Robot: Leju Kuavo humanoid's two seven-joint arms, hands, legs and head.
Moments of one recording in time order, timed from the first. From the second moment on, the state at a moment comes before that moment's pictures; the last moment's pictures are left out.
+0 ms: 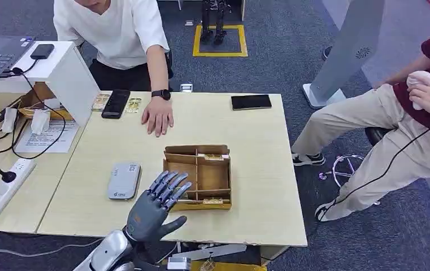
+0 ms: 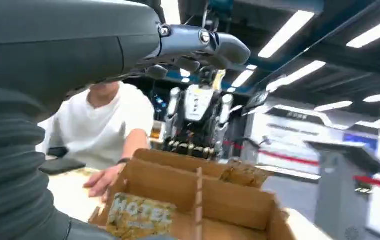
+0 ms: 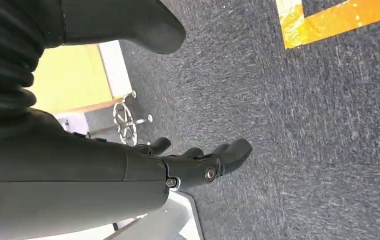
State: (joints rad) left arm -0.14 0.16 -0.73 -1.35 -1.07 0.69 -0.39; right arm -0.05 0.14 -1.37 -0.35 1.33 -0.21 0.09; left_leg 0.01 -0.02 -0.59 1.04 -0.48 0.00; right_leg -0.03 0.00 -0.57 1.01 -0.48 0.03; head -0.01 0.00
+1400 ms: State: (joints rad) left arm -0.27 0.14 -0.71 -1.22 -1.39 0.64 -0.11; right arm -0.05 0.13 -1.37 -0.32 1.34 -0.23 0.09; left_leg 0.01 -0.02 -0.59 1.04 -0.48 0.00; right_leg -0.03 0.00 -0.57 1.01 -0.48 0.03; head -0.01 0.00
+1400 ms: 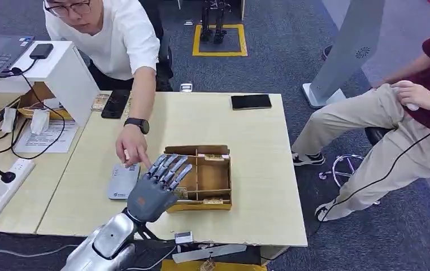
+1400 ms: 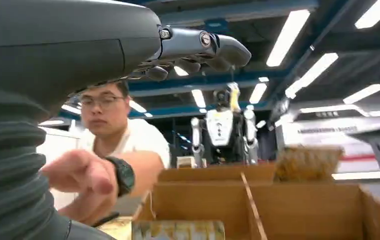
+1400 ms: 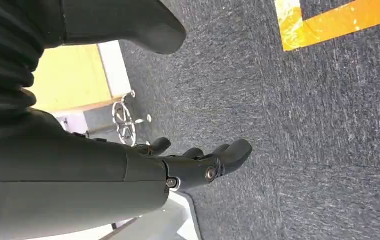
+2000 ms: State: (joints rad) left arm -0.37 0.19 -0.87 -1.17 -1.30 0.50 -0.09; right arm -0.05 0.13 -1.37 -0.32 1.33 -0.22 0.09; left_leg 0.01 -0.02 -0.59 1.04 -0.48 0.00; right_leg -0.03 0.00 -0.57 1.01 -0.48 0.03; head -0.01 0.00
